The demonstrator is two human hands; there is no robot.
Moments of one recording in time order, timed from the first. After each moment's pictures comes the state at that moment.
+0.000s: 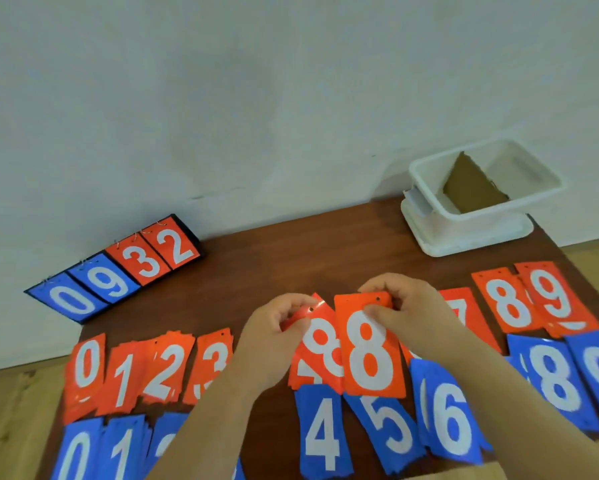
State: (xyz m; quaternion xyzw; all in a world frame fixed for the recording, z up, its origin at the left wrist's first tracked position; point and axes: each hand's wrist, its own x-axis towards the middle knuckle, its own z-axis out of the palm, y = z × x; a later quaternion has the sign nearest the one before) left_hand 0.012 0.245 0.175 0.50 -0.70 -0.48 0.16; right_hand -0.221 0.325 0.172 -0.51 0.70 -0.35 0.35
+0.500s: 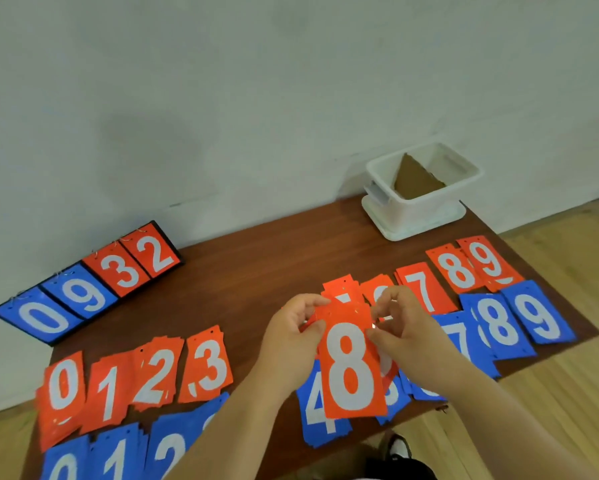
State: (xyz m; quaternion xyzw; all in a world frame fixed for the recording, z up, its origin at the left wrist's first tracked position) left_hand 0.031 0.305 0.174 0.43 -0.67 -0.59 0.17; right_hand -0.137 0.427 0.181 -0.38 0.71 -0.44 0.39
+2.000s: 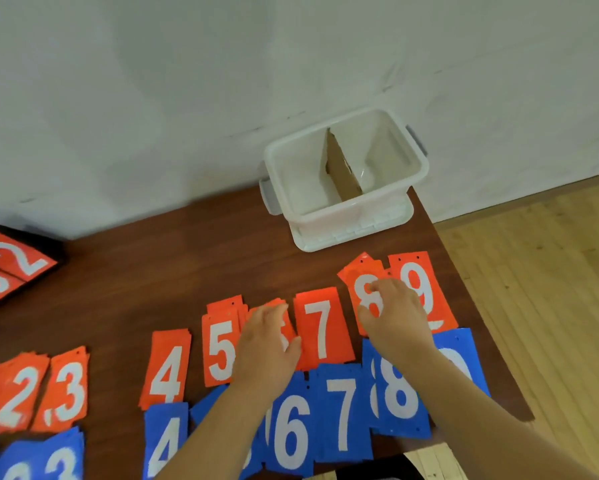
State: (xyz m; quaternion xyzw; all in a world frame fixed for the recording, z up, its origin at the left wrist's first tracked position) left_hand -0.238 0.314 0.045 0.55 -0.78 -0.28 -0.02; right_hand -0.454 0.395 0.037 -0.37 0.85 -0.22 0.30
